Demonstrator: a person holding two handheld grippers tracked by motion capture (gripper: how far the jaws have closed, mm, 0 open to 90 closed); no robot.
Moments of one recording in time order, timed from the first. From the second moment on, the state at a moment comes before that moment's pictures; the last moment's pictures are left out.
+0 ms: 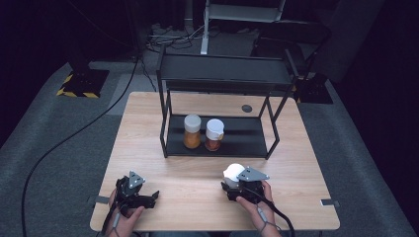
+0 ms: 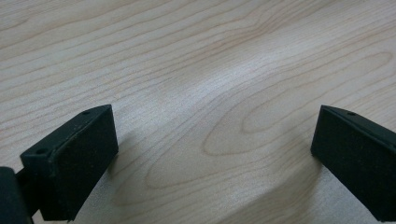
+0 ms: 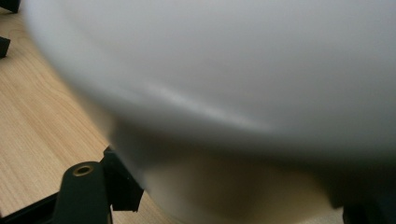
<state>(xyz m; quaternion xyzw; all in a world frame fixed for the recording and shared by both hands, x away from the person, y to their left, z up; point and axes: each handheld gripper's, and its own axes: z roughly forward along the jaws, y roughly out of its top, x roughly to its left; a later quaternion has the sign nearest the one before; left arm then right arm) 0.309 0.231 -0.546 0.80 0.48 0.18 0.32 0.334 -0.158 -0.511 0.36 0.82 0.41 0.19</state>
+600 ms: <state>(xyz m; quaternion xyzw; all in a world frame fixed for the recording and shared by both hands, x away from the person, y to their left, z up) 0.309 0.231 -0.546 0.80 0.48 0.19 0.32 0.336 -0.161 -0.496 0.36 0.82 0.40 0.19</state>
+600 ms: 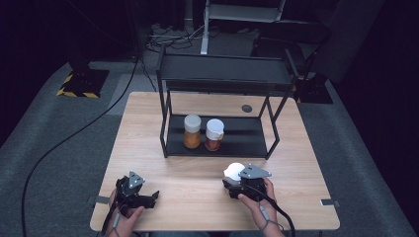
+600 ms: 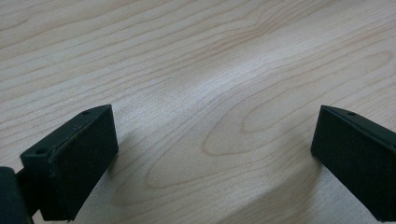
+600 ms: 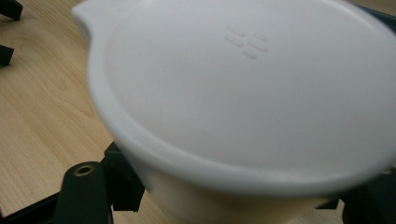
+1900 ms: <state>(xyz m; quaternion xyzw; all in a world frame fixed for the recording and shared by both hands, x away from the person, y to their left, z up) 0.309 0.232 -0.546 0.80 0.48 0.18 0.31 0.349 -0.179 -0.439 0.37 0.81 0.41 0.20</state>
